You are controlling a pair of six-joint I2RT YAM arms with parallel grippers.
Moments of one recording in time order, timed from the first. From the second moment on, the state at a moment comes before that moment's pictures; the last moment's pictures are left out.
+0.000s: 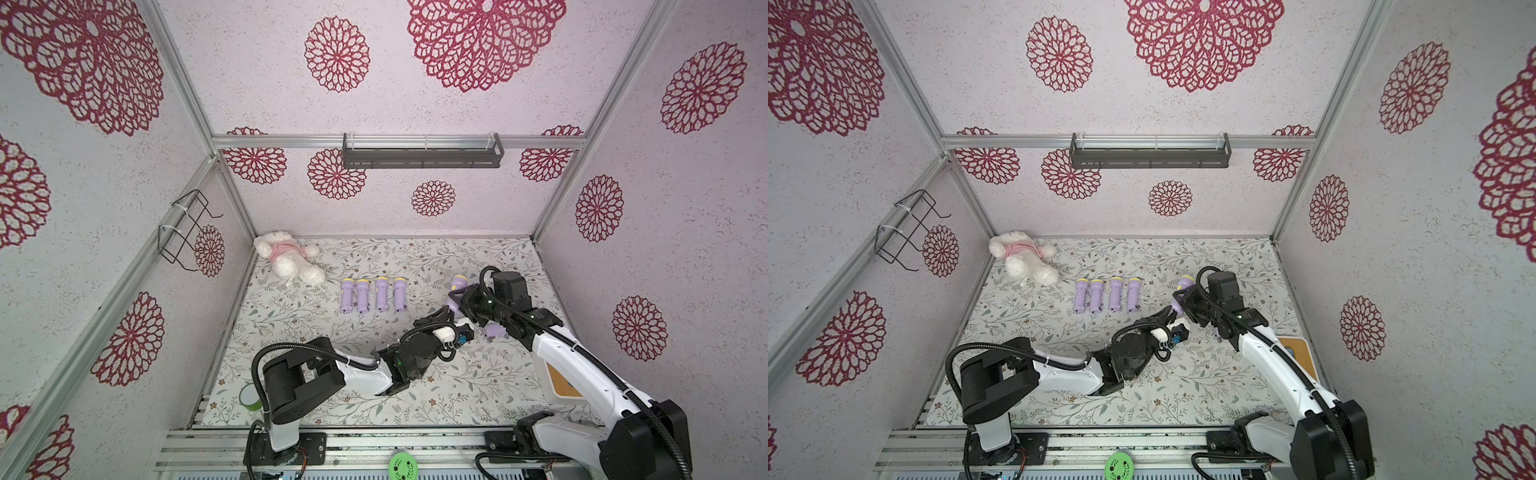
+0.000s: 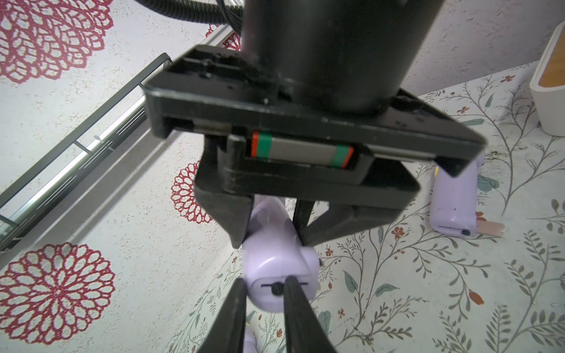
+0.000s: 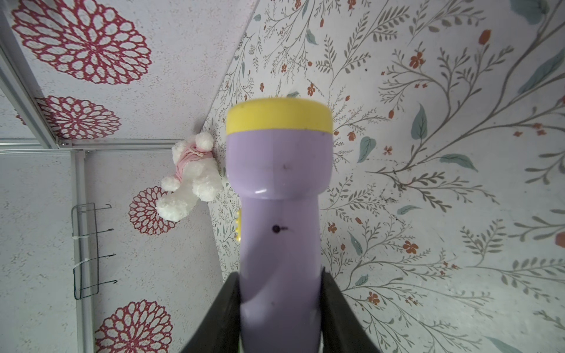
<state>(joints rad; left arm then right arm) -1.15 1.85 0.89 0.96 -0.59 0.74 0.36 1.17 0.87 -0.32 -0.31 1.13</state>
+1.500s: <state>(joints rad) -1.15 1.86 0.87 1.05 -0.62 0.79 0.36 1.17 0.86 -0.29 -0.34 1.15</state>
